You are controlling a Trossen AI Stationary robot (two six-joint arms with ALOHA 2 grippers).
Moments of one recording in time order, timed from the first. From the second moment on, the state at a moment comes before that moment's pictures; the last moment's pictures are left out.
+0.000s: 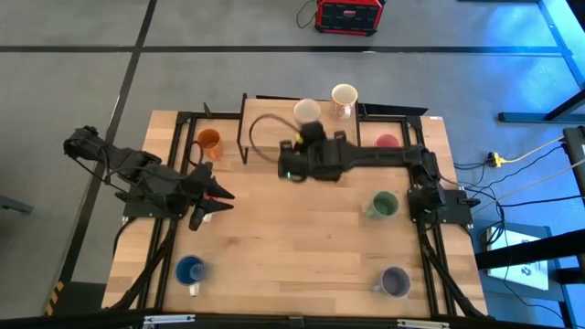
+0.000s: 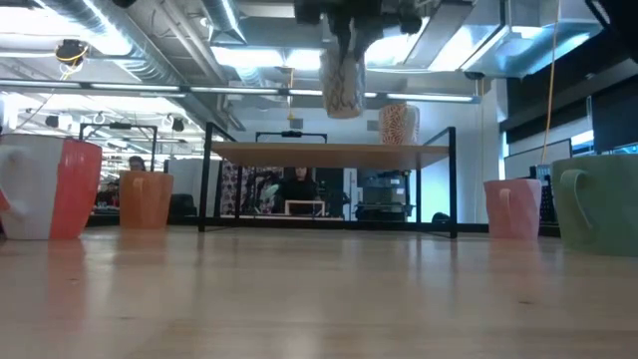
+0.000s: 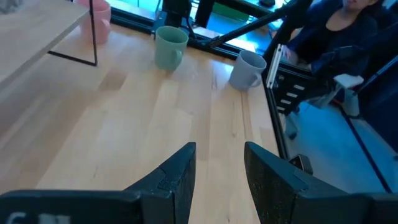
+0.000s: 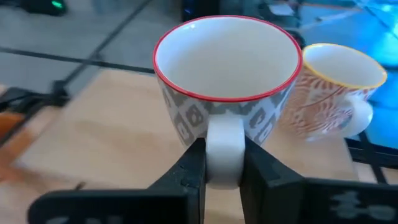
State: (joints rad) left arm -0.45 0.79 0.92 -0.56 -0.33 -0.50; right arm 0.02 2.04 2.10 -1.30 1.05 1.21
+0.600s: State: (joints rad) left arm -0.45 0.79 0.92 -0.56 -0.36 -0.48; right arm -0.18 2.05 1.94 -1.08 0.95 1.16
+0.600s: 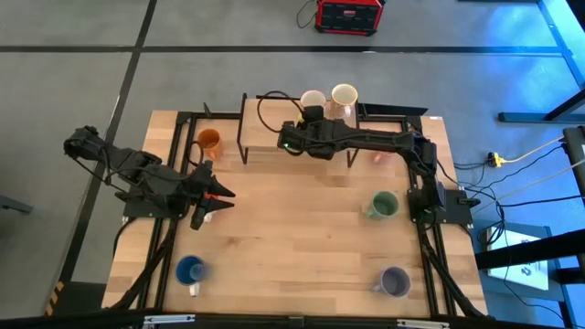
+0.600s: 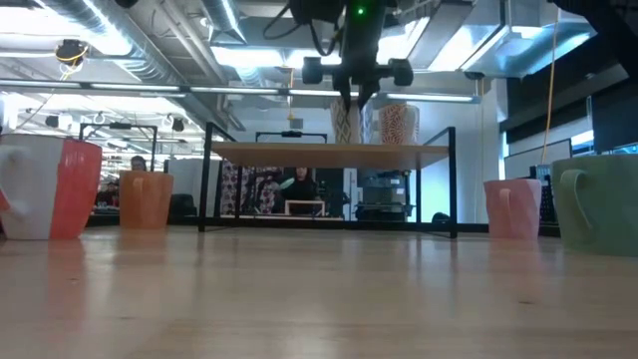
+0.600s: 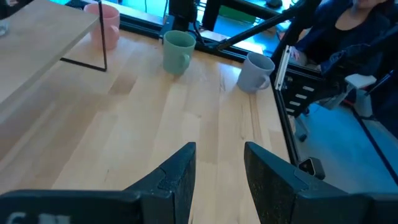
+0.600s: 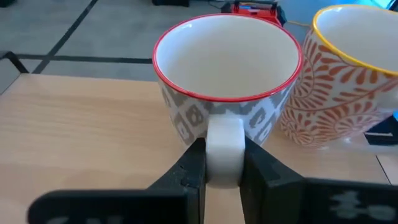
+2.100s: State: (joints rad) left arm -0.45 0.79 0.92 -0.56 -0.36 -0.47; right arm -0.22 2.05 1.93 -1.05 0.93 1.06
